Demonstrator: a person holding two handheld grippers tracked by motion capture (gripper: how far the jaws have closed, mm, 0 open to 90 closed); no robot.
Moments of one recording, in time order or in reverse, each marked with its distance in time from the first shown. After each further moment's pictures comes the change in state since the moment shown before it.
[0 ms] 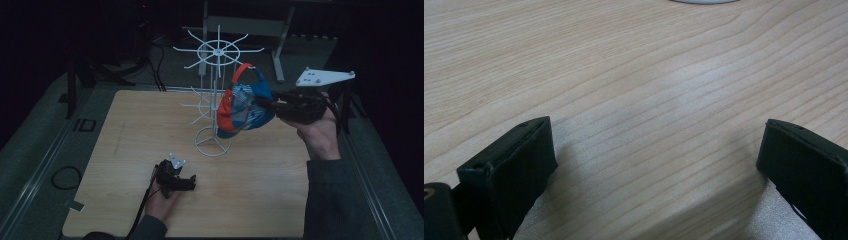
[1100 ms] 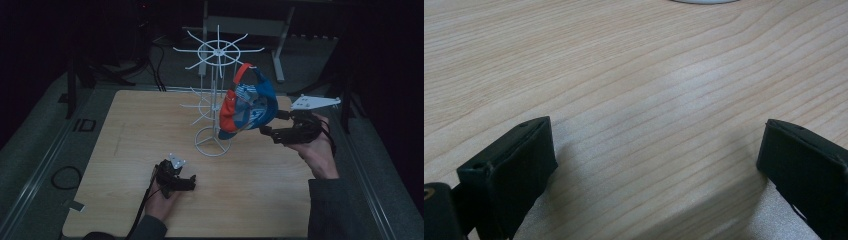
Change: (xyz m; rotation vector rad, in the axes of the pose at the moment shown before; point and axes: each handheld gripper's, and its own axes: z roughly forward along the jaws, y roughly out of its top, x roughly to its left) left arm 0.000 0.000 0.000 -0.002 -0.002 -0.004; right arm -0.007 -0.067 0.012 0.154 -0.118 0.107
